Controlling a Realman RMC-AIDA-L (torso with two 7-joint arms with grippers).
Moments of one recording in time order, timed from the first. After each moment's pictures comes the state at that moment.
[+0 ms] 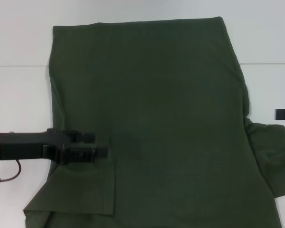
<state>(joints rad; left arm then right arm) -0.55 -2.12 0.44 0.90 2.27 1.80 -1.76 0.56 1.88 -0.55 -0.78 -2.24 -1.60 2.31</state>
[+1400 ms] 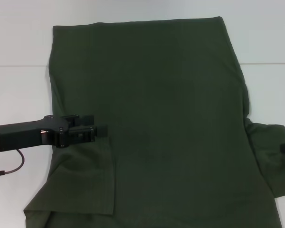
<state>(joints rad) -0.52 -2.13 0.42 0.88 2.14 1.77 -1.77 0.59 1.95 -0.61 -0.84 -2.59 -1.44 2.35</state>
